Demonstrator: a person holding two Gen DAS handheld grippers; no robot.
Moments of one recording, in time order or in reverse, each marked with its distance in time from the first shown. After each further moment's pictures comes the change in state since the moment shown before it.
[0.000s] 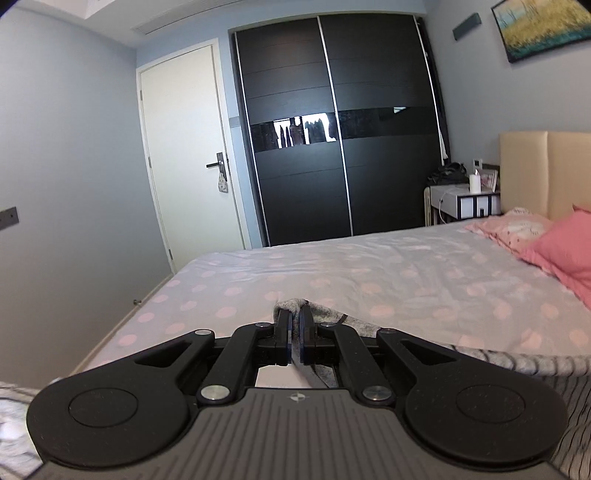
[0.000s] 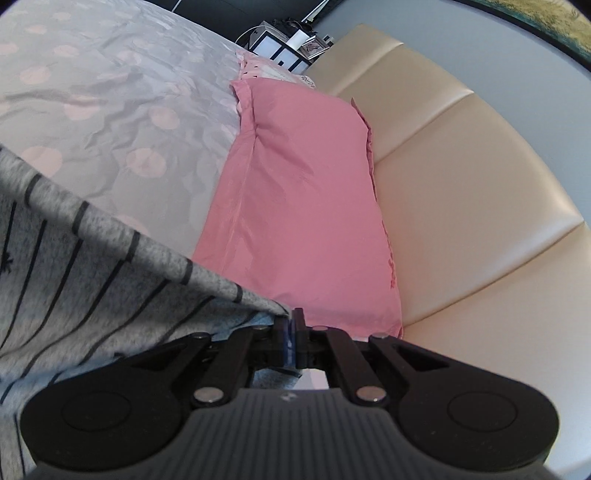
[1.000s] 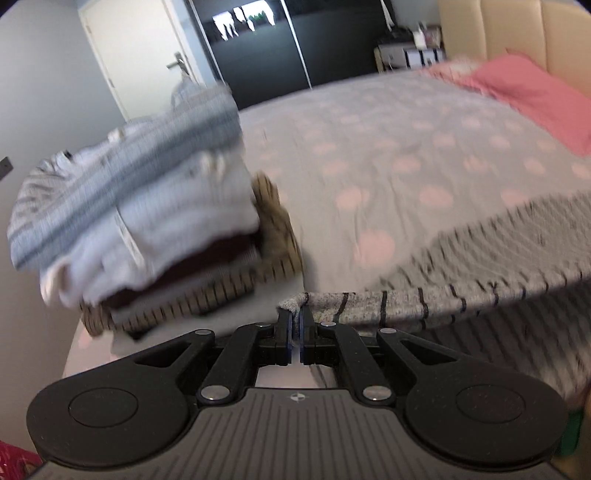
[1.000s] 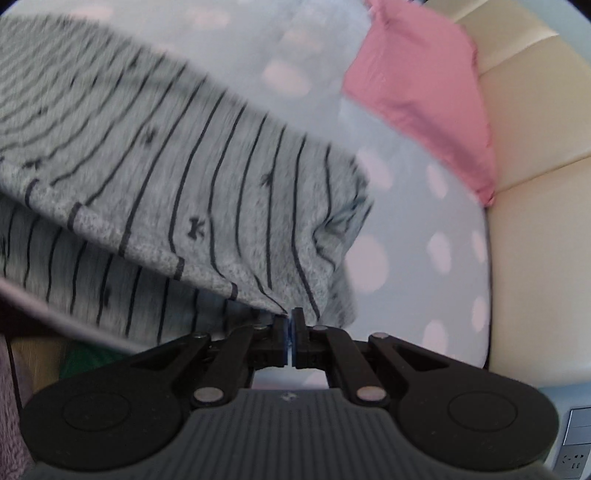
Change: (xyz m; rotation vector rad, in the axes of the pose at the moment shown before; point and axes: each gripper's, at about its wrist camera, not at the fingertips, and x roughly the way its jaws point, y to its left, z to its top) left arm -0.216 0.075 -0.203 0.268 0.427 -0.111; right arm -0.131 0.052 -0.261 -0.206 0.245 0.310
